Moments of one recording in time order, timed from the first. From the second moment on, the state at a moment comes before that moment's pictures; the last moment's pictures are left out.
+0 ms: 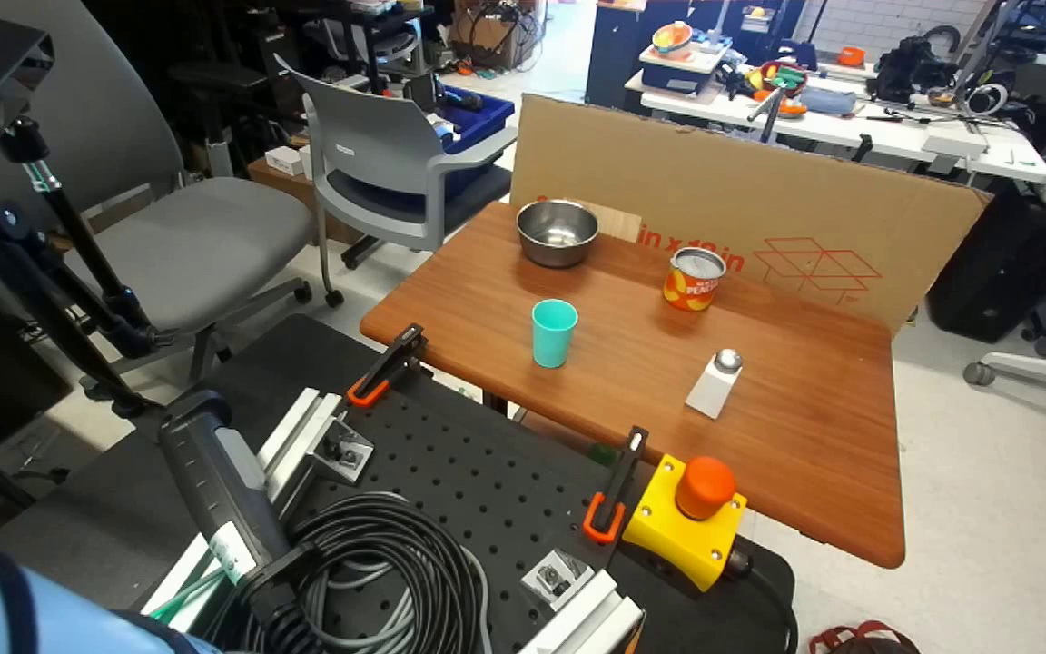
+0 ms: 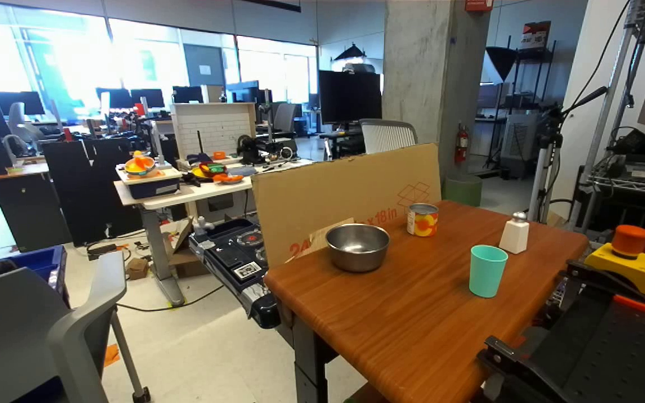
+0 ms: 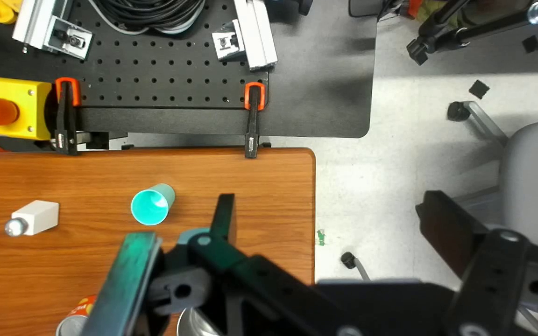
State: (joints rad) arm 0.17 -0.40 0.24 -2.33 0.16 1.76 0.25
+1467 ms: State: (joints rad) arm 0.03 0.06 0.01 -2.15 0.16 2.14 0.01
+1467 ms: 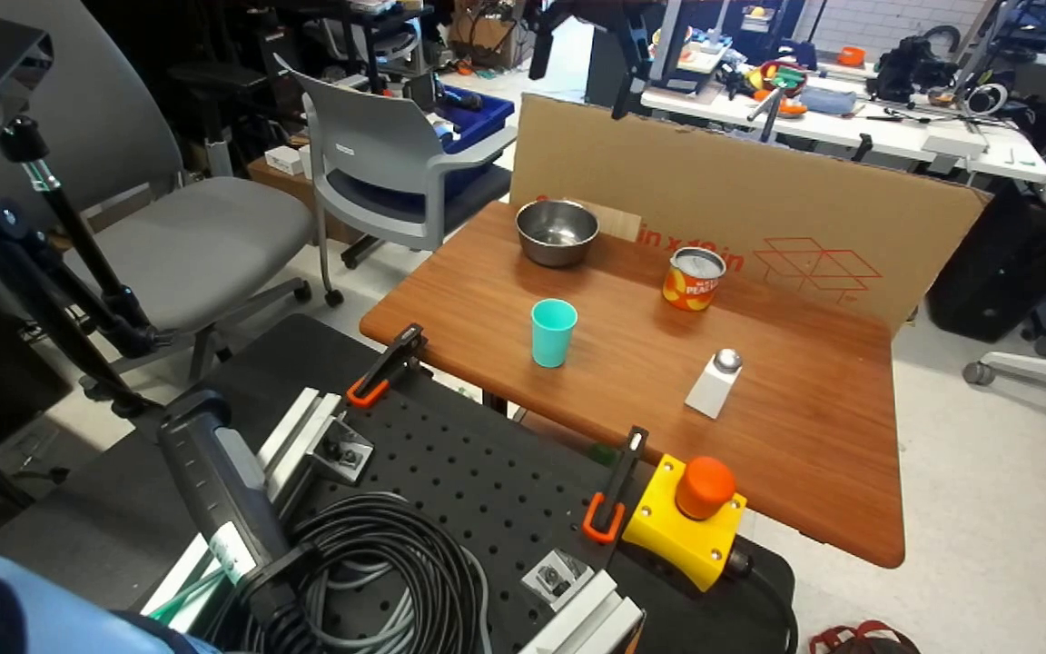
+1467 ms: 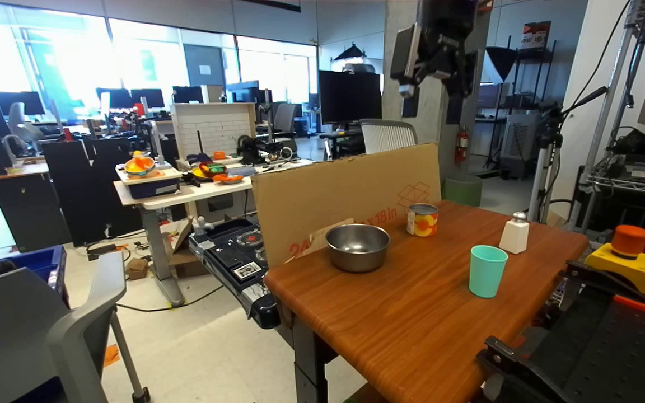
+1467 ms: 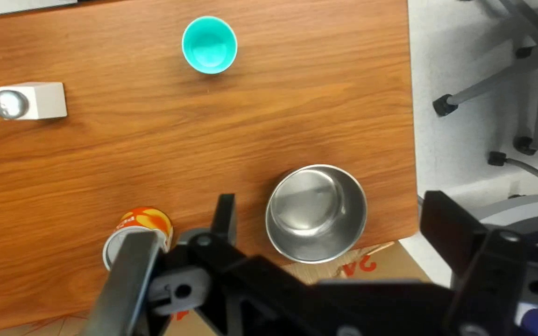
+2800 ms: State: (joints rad) arm -0.03 0.81 -0.01 -1.50 0.14 1.98 0.01
